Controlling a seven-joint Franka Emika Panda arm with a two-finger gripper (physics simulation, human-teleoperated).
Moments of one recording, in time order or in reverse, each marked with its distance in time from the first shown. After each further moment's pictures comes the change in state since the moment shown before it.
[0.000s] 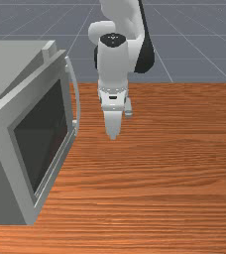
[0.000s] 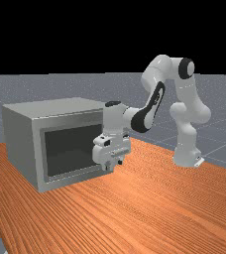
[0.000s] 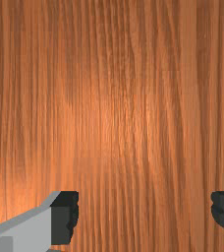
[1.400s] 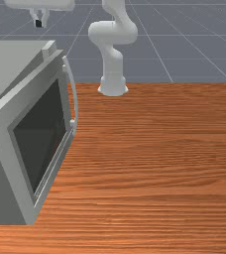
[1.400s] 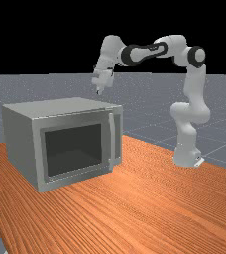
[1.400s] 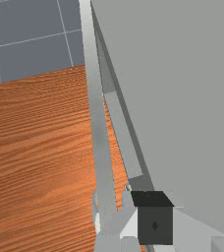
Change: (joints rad) arm -0.066 -0.550 -0.296 0.017 -0.021 -0.281 1.483
